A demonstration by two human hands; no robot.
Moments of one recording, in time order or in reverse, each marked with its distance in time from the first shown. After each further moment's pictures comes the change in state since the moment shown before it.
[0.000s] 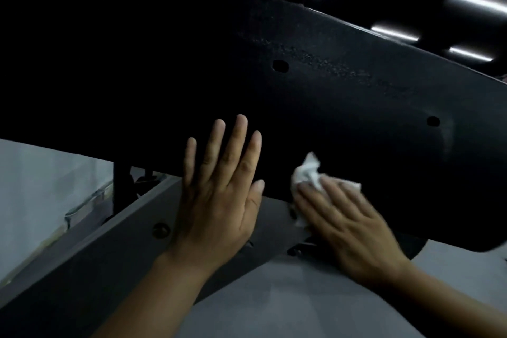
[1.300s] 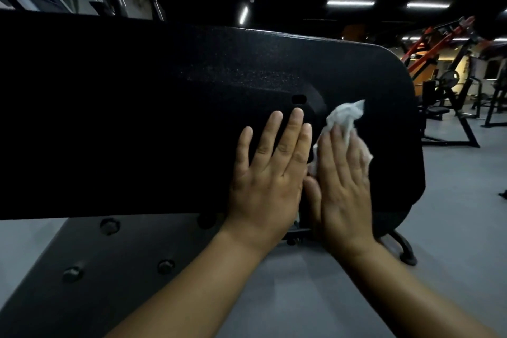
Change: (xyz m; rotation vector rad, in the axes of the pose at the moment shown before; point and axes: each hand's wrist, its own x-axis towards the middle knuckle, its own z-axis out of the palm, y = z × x) left_hand 0.063 0.162 0.088 0.226 0.031 0.333; right_hand -0.060 0.057 0.015 0.317 0.293 0.768
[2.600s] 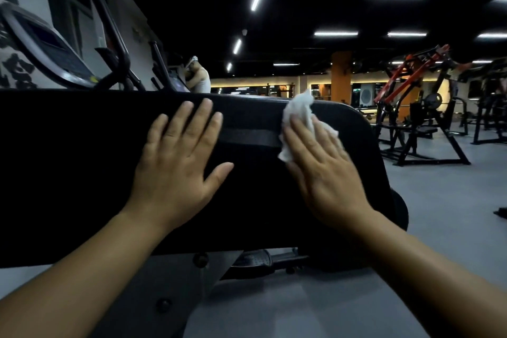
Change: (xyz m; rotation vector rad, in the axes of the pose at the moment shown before) left_hand 0.052 -0.124 -0.051 0.139 -0.092 0.019; right_hand 0.096 0.011 -0.042 -0.062 -0.187 -0.150
